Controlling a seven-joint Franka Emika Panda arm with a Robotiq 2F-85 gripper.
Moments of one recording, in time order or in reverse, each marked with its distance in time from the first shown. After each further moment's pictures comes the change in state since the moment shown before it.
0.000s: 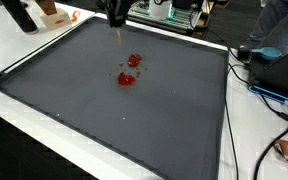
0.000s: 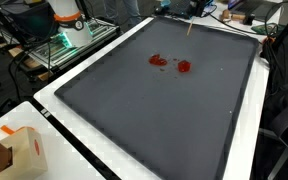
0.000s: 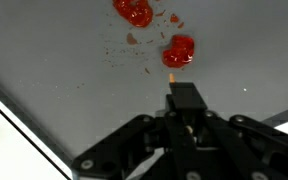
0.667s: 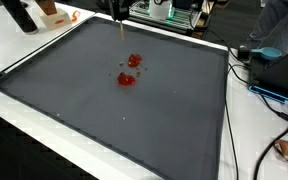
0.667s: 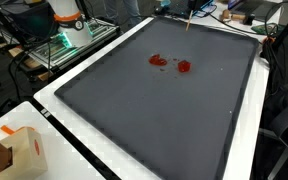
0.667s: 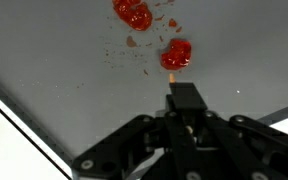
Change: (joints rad) arm 0.000 -0.059 0.011 -0.058 0.001 0.024 -0.010
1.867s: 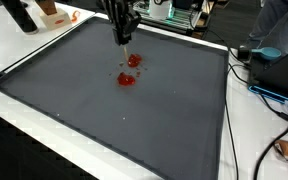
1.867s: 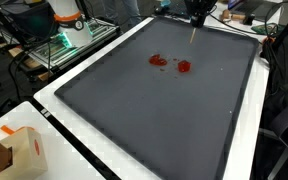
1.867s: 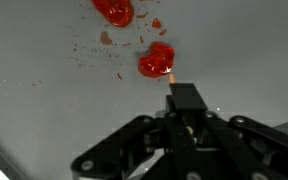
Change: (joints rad) arm -0.023 0.081 0.001 -0.038 0.095 0.163 -0.205
